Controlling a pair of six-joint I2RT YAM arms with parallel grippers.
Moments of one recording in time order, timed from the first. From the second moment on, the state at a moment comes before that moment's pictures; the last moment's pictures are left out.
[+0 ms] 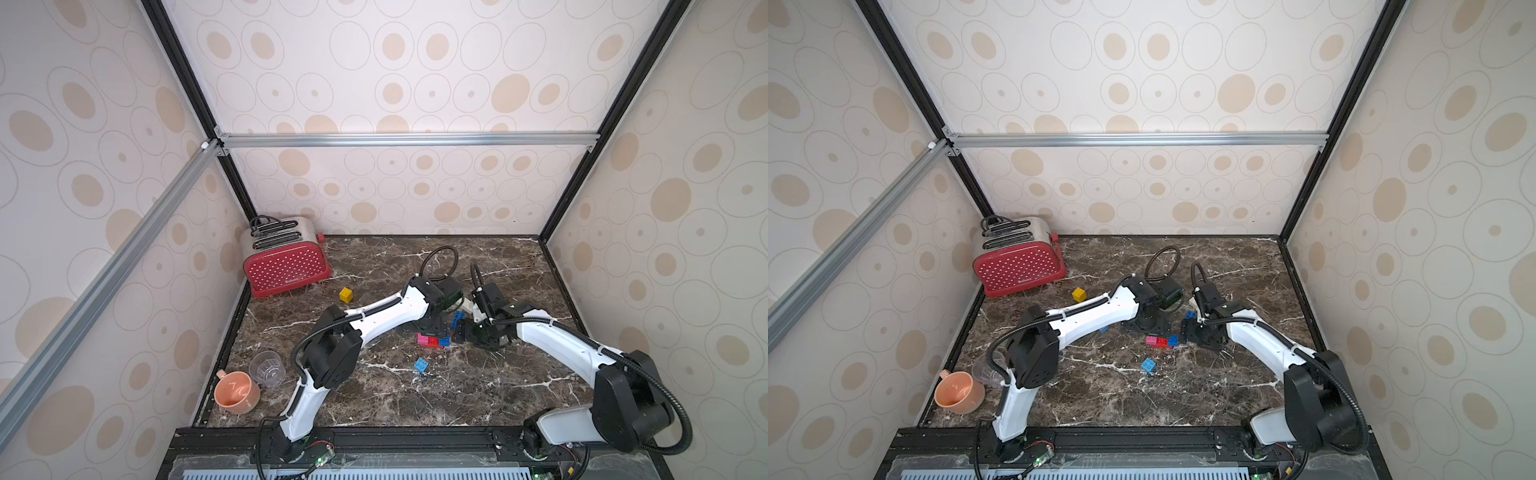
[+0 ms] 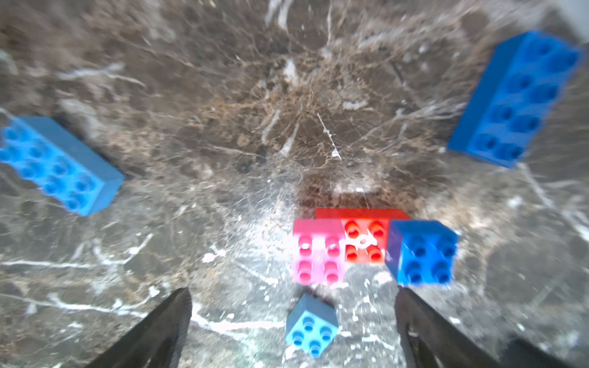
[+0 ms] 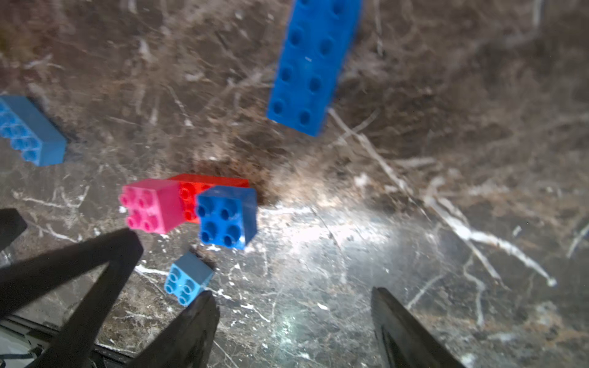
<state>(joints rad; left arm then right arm) -0.93 2.05 1.80 -1.15 -0.18 -0.82 0.42 1.42 0.93 -0.76 -0.19 0.54</state>
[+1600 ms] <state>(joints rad) -0.87 1.40 1.11 -0.89 -0.30 -0.73 0.65 1.98 1.39 -0.93 -0.07 -0.21</state>
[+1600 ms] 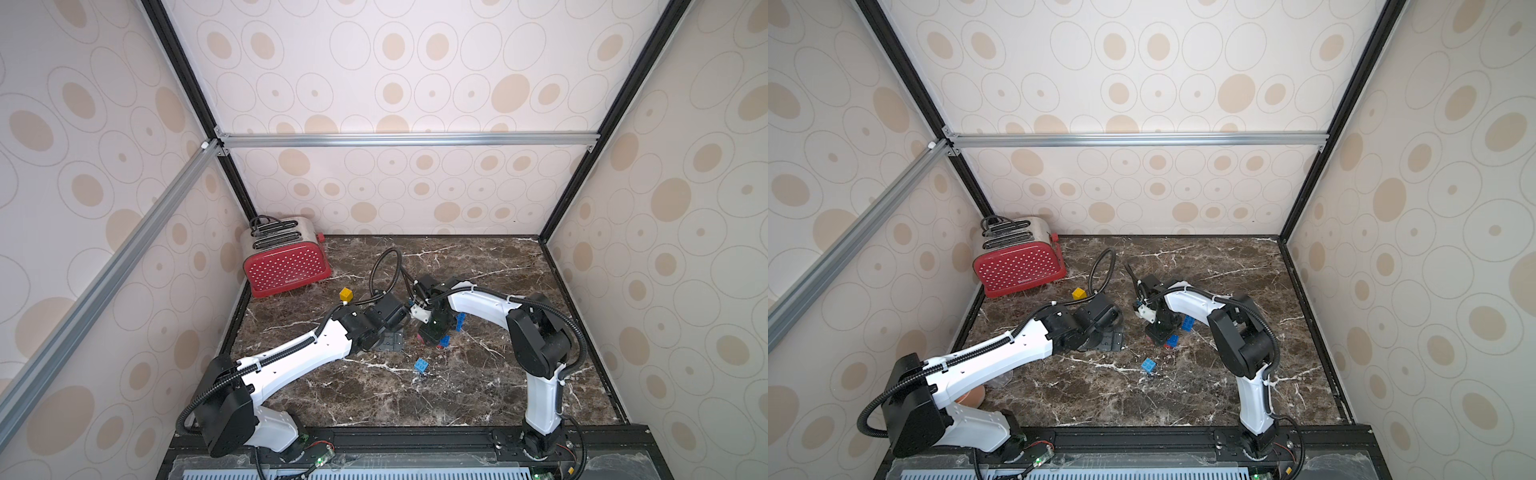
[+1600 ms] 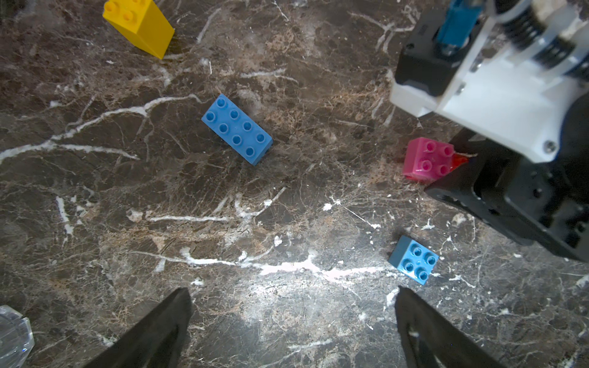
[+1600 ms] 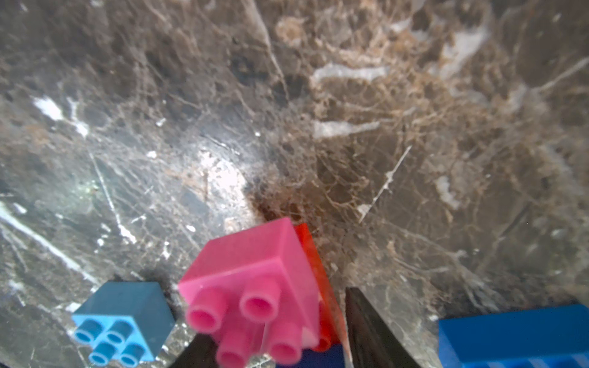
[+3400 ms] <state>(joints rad) -0.78 1.41 1.10 -0.86 -0.34 -0.65 0.61 1.46 0.76 -0.82 0.11 0.62</state>
